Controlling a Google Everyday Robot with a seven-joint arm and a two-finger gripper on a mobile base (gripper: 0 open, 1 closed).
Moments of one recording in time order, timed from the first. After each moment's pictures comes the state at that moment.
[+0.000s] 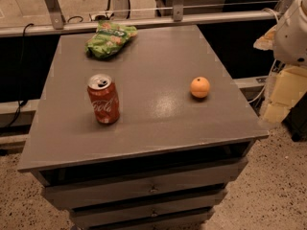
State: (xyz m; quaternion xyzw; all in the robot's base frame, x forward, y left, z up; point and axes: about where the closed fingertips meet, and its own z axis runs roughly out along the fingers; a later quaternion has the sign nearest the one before) arm 0.438 -0.217 0.976 -0.60 0.78 -0.03 0.16
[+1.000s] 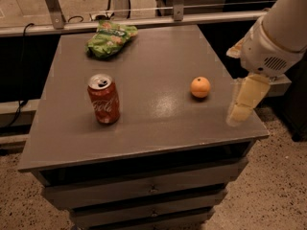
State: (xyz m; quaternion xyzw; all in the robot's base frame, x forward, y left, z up) arm 0.477 -0.185 0.936 -0.61 0.77 0.00 0.19
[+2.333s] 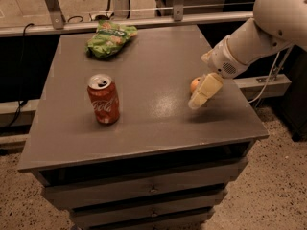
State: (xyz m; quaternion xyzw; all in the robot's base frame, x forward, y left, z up) arm 0.593 -0.147 0.861 -0.55 0.78 0.10 0.28
